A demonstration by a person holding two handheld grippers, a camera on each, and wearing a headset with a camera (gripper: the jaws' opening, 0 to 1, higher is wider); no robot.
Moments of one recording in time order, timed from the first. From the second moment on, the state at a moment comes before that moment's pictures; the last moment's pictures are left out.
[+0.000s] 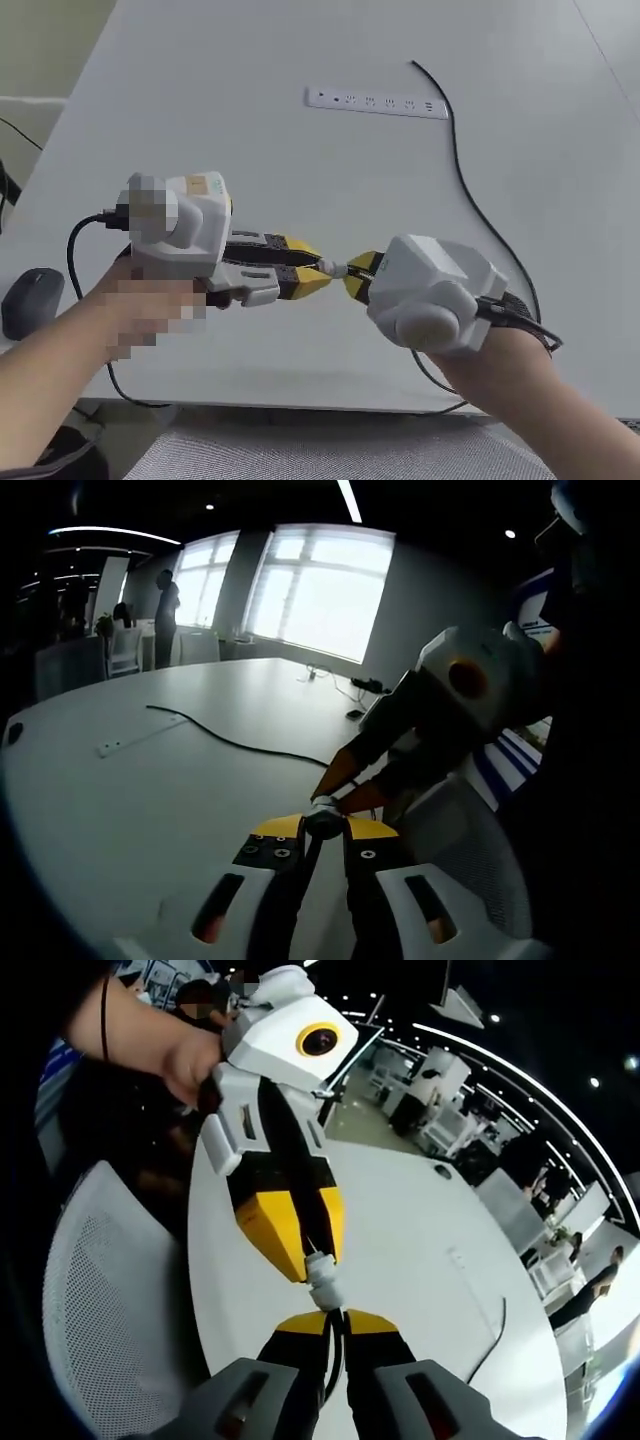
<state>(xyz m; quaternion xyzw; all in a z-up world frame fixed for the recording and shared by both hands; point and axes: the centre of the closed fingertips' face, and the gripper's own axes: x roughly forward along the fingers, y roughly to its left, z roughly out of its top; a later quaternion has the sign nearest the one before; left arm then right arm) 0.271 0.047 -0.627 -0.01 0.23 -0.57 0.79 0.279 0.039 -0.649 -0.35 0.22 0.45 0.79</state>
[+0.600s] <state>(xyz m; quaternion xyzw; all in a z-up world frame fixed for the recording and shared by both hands) 0.274 0.048 -0.623 -0.01 0.21 -0.57 0.80 0.289 0.019 -0.653 -0.26 0.26 0.41 0.84</state>
